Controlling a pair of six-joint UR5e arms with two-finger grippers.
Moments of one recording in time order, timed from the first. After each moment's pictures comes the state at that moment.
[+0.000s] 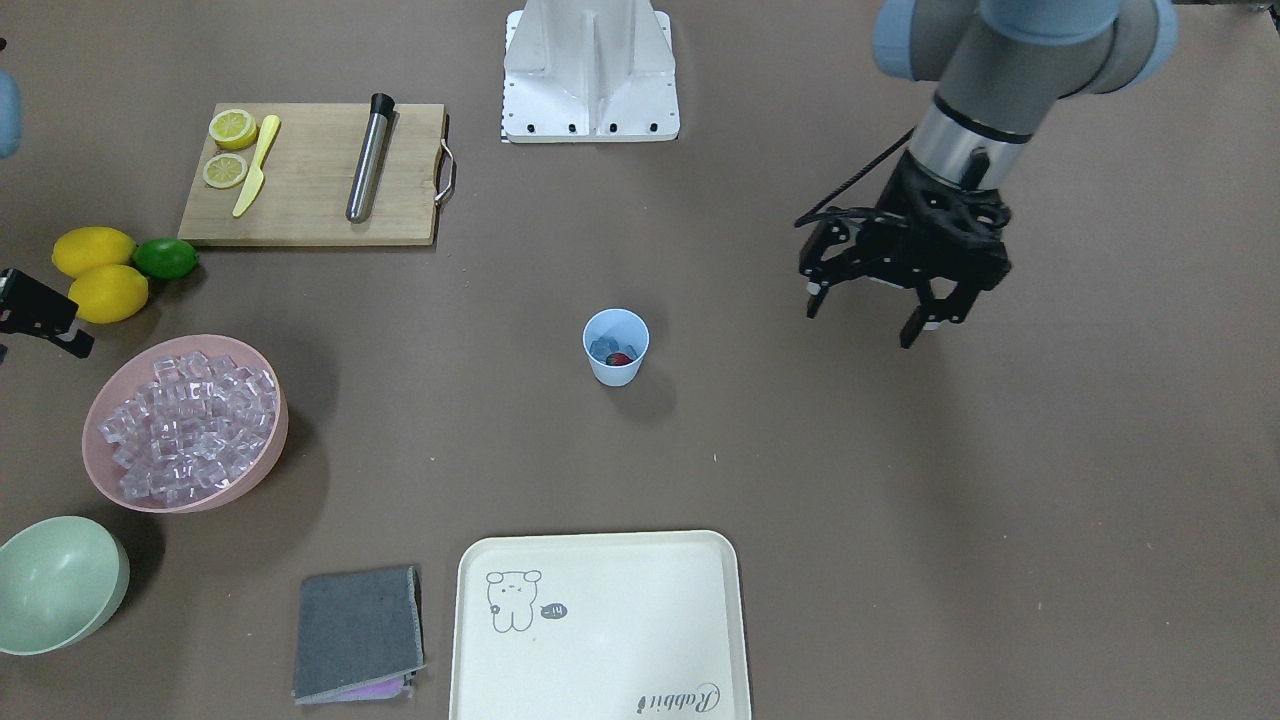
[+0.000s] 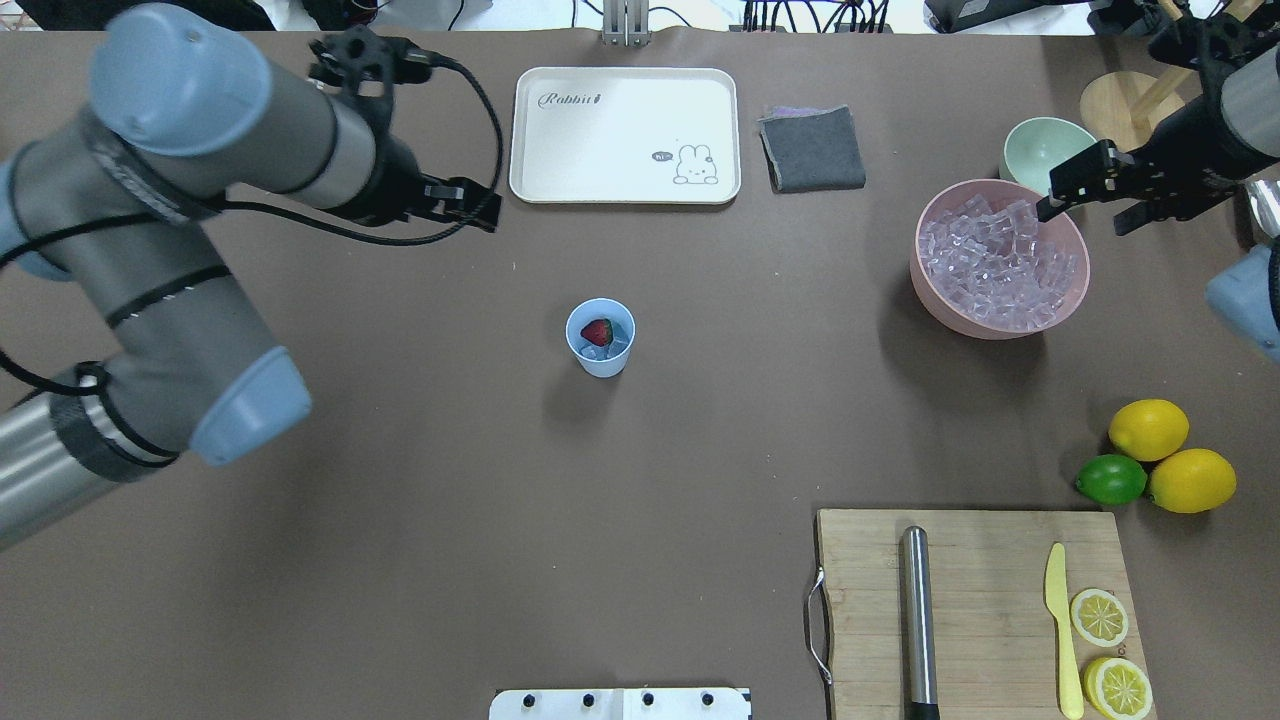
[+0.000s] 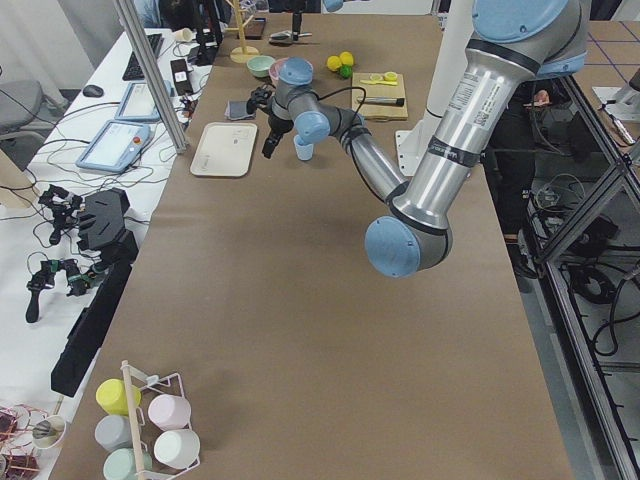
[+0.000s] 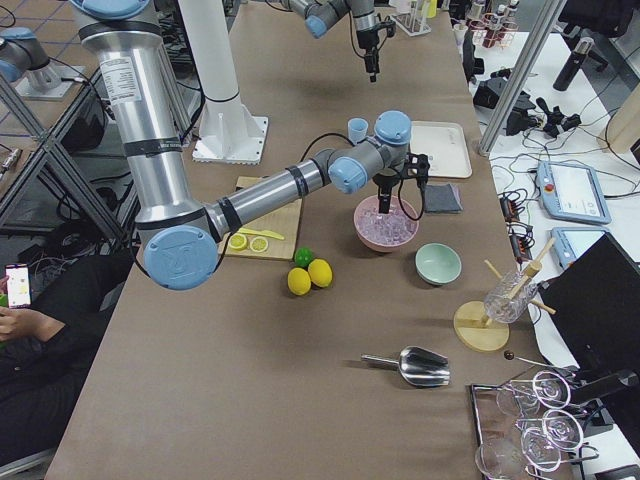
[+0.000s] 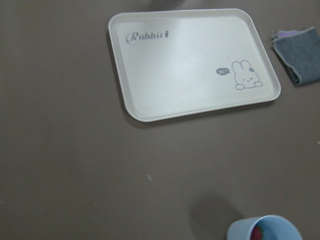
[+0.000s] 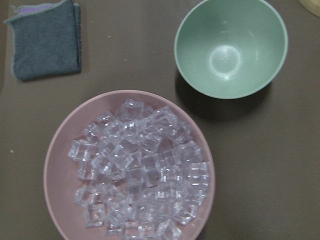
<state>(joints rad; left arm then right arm) -0.91 -1.97 -1.90 -1.80 -1.99 -0.72 1.25 -1.45 1.77 -1.35 2.39 0.62</state>
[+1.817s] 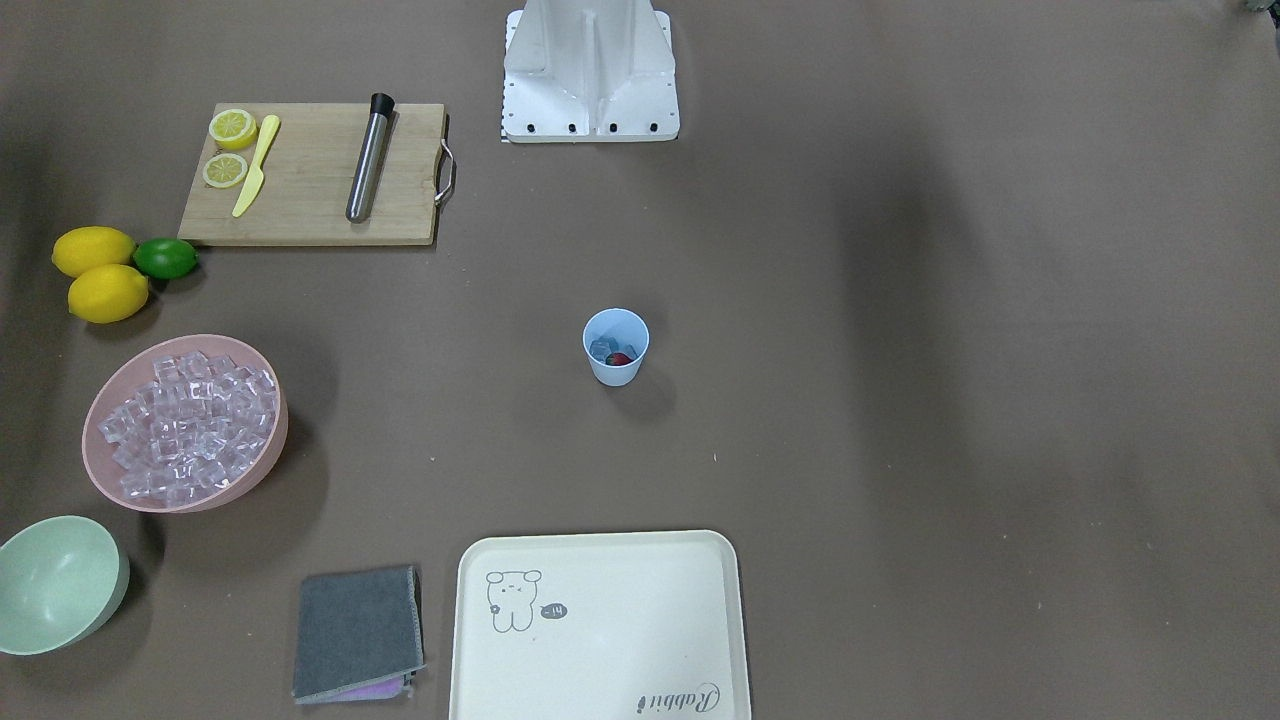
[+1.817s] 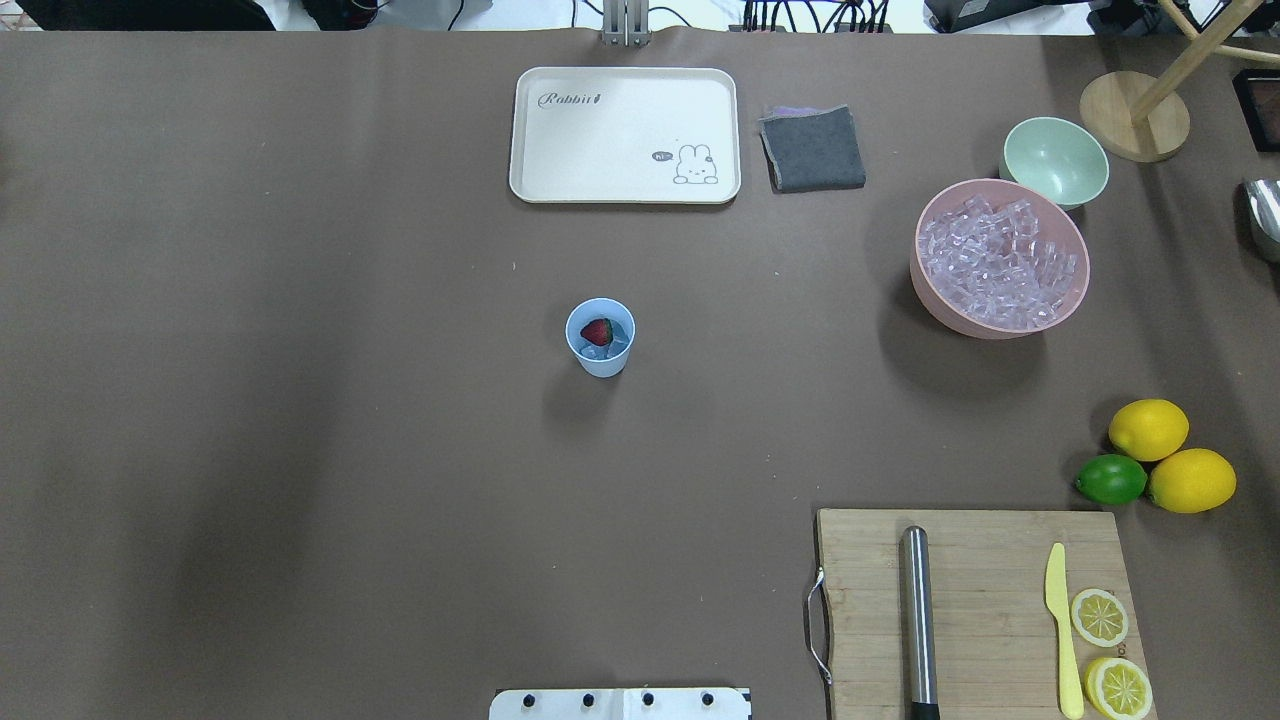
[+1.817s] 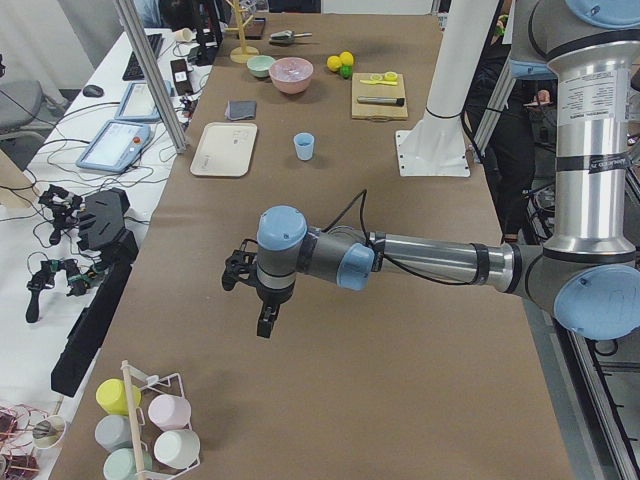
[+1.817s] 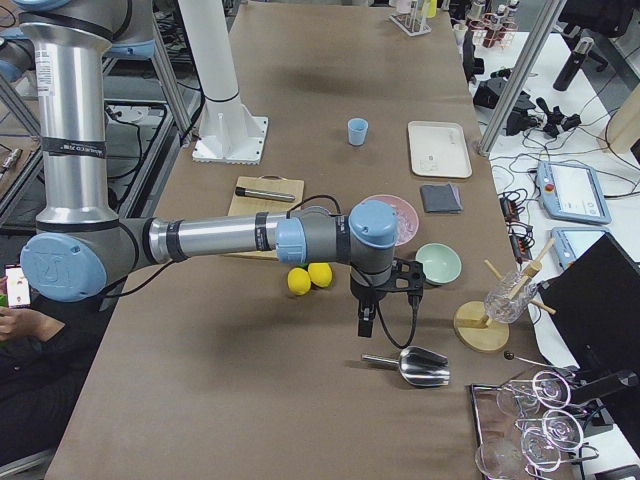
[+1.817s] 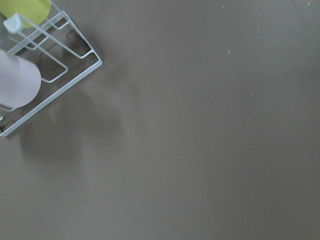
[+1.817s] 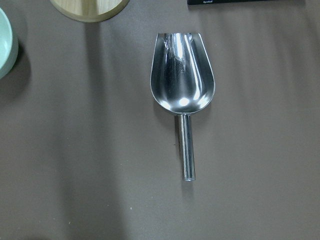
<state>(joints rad) -1.51 -1.49 -1.74 -1.77 -2.25 -0.07 1.58 -1.59 1.73 -1.61 2.27 0.17</state>
